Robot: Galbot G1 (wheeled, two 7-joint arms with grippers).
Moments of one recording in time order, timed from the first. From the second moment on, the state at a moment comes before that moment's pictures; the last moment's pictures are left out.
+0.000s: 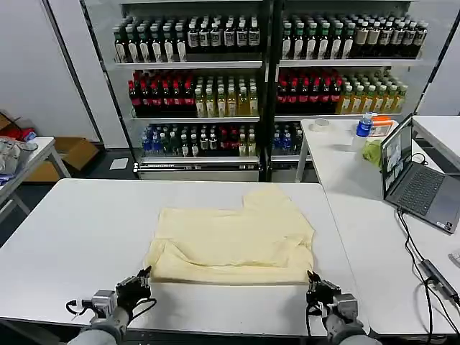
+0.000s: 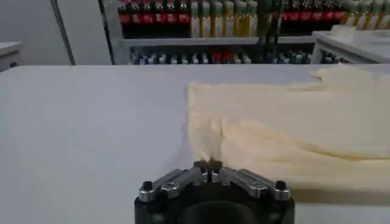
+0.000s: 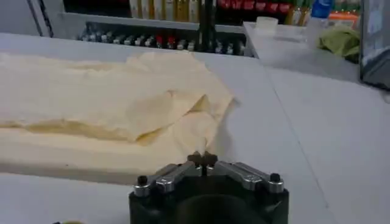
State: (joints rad) left arm 1.56 -1.20 -0.55 -2.10 -0.39 0.49 -0.12; right arm -1.58 1.11 0.39 2.20 0.39 -0.53 0.31
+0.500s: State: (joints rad) left arm 1.76 -1.22 -0.59 -2.23 -0.36 0.49 -0.13; right arm -1.77 1.08 0.42 2.32 0.34 -0.54 0.30
